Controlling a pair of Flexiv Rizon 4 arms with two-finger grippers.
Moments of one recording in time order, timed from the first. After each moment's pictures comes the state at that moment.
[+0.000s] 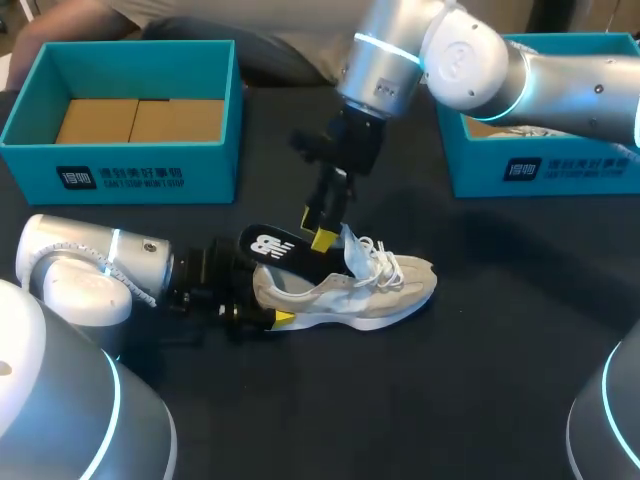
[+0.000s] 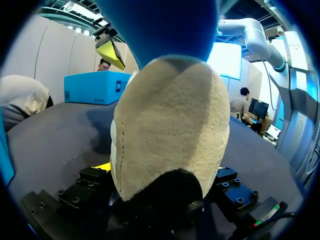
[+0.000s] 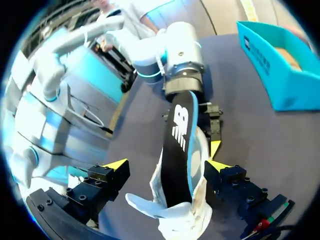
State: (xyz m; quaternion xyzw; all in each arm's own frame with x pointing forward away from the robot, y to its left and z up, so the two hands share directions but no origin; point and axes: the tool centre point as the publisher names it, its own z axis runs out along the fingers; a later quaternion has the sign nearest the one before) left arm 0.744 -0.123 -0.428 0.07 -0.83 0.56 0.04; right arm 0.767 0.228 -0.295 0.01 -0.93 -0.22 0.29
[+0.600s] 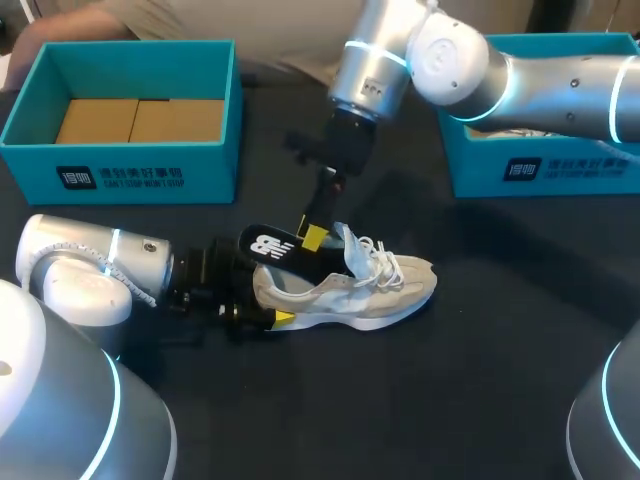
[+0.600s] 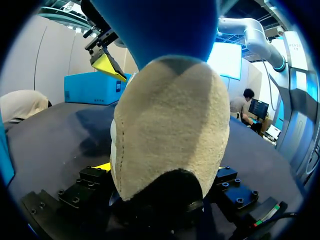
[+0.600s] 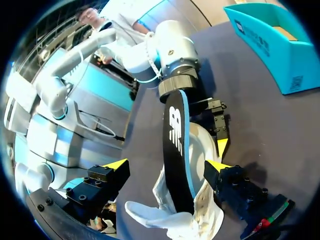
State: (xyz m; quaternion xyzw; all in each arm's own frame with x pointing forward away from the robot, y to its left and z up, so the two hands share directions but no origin) left arm 0.744 -0.123 -0.428 0.07 -0.83 0.56 0.04; right arm 0.764 0.240 -0.302 -0.02 -0.91 -0.21 0.35
